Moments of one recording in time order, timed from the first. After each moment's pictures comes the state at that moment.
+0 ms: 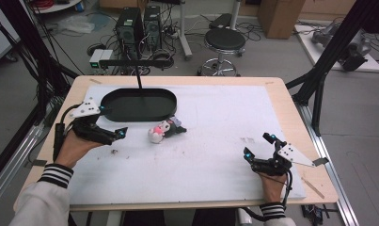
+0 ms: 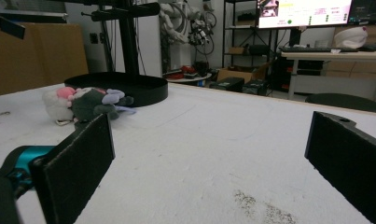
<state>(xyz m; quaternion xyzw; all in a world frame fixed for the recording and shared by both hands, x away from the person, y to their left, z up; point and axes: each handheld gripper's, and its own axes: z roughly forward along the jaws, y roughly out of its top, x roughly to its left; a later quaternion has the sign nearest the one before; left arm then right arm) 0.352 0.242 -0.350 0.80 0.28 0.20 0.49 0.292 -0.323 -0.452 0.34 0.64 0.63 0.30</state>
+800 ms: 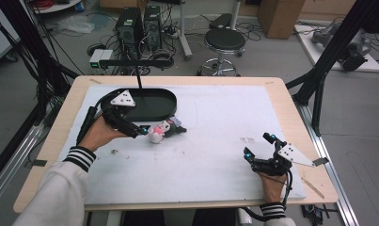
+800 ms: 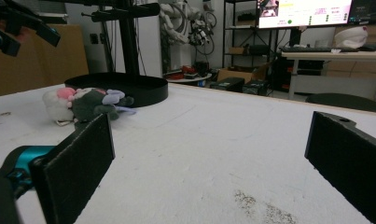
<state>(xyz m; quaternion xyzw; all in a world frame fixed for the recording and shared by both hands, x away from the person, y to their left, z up) 0.392 0.176 -0.346 0.86 0.25 0.16 0.41 0.292 -0.324 -0.452 0.34 0.64 0.63 0.30</state>
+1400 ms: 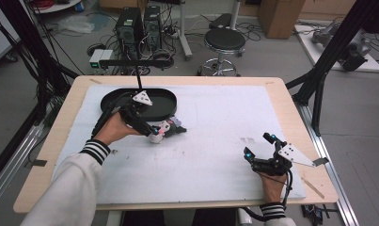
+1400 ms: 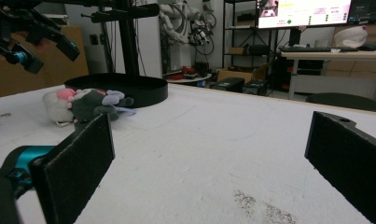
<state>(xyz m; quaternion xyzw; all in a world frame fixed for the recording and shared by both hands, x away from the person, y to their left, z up) 0.413 0.141 -0.357 0.90 0.25 0.13 0.34 0.292 -0.324 -0.452 0.34 0.63 0.63 0.30</state>
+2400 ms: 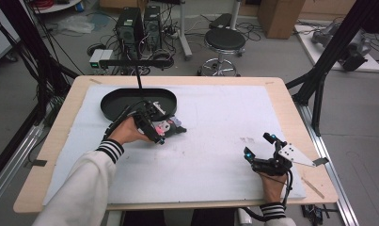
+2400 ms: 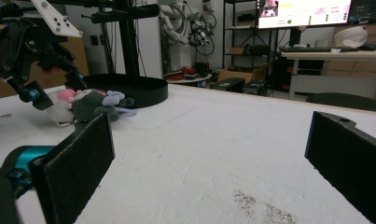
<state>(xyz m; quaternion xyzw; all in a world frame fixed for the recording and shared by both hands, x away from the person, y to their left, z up) 0.426 0.111 -0.393 0.93 0.28 0.06 0.21 0.292 -0.324 -0.452 0.34 0.63 0.63 0.29</state>
